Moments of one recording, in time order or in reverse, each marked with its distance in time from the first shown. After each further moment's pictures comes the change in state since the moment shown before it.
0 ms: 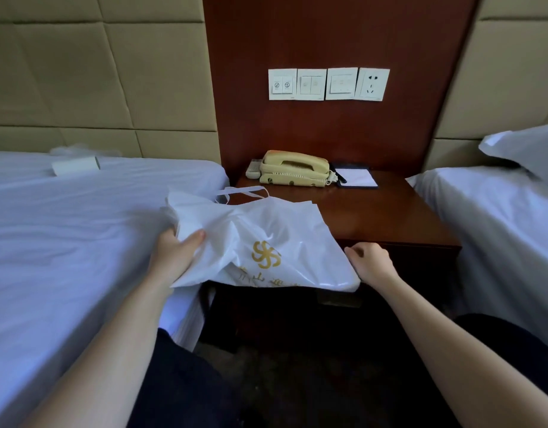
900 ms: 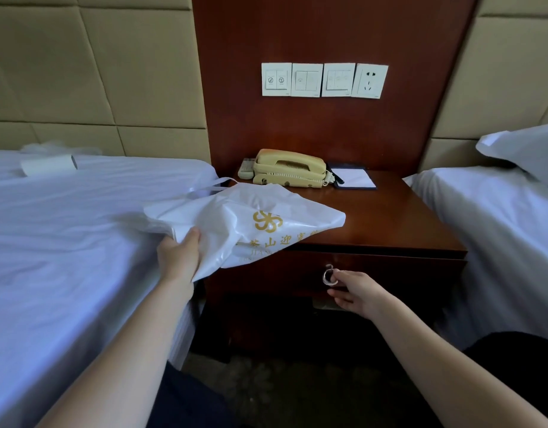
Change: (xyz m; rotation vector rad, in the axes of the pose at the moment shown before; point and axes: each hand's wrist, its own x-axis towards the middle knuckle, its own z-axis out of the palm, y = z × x) left_hand 0.032 -0.011 0.042 -0.249 0.212 -0.130; right_hand 0.008 0.006 0.047 0.811 -0.277 0.497
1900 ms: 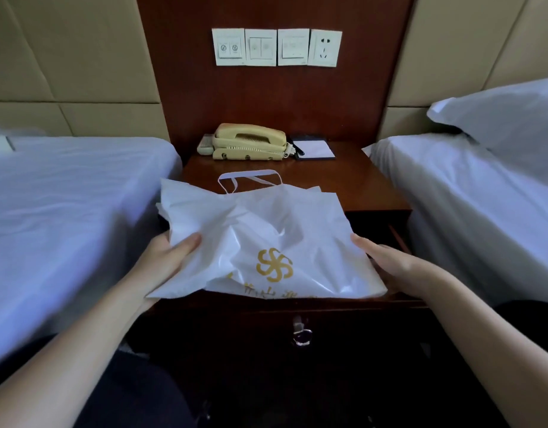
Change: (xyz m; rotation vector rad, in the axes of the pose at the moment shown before) left_hand -0.066 -0.010 -0.012 0.174 -0.634 0.026; right_hand -0.084 -0.008 -0.112 -0.356 -0.087 -0.050
